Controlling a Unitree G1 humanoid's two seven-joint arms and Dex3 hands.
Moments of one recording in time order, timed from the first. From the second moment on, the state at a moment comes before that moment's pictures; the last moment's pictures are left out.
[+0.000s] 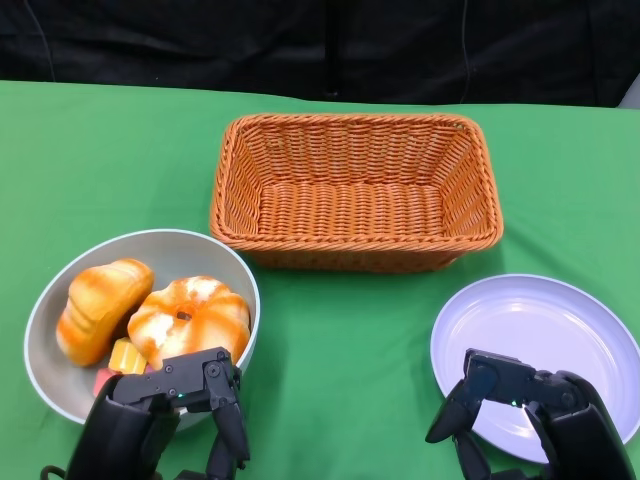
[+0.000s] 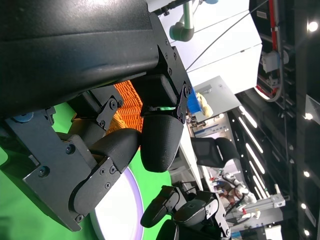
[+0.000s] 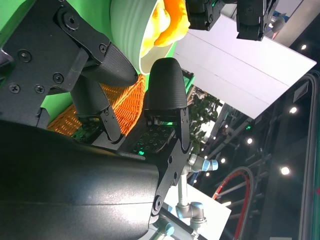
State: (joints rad) left arm 0.28 0.10 -0.09 -0.09 -0.14 -0.70 -0.29; right arm 0.20 -0.06 0.14 0.08 -0.20 -0.88 0.02
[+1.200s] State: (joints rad) left arm 0.21 0.06 0.07 -0.09 -0.14 -0.74 -0.23; right arm 0.19 -0.06 0.14 0.09 -0.19 -0.88 0.03
